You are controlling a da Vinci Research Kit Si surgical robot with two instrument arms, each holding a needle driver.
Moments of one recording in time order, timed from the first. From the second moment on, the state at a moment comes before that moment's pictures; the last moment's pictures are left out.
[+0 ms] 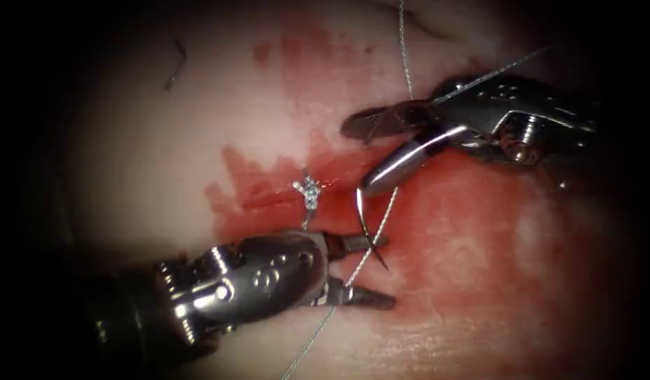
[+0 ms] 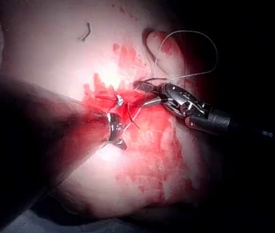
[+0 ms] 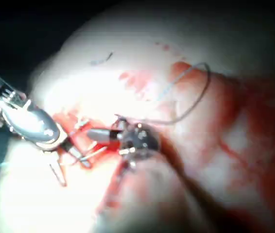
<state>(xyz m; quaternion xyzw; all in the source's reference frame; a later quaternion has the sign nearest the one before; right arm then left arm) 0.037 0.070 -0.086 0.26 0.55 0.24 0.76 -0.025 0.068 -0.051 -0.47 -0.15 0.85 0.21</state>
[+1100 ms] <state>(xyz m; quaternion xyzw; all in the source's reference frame) 0.032 0.069 -0.086 0.22 0.56 0.23 0.77 -0.022 0.073 -0.053 -0.41 0.08 0.91 0.01</state>
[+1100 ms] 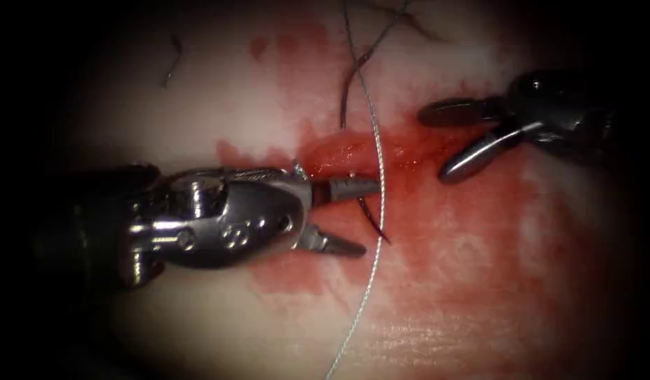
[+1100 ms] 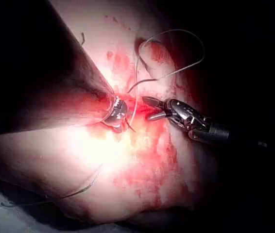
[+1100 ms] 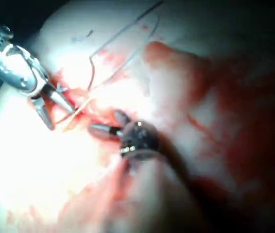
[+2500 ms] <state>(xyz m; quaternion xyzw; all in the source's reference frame) 0.032 0.067 -0.086 0.22 0.57 0.23 0.76 -0.025 0.070 -0.058 -0.46 -0.08 0.83 0.32</state>
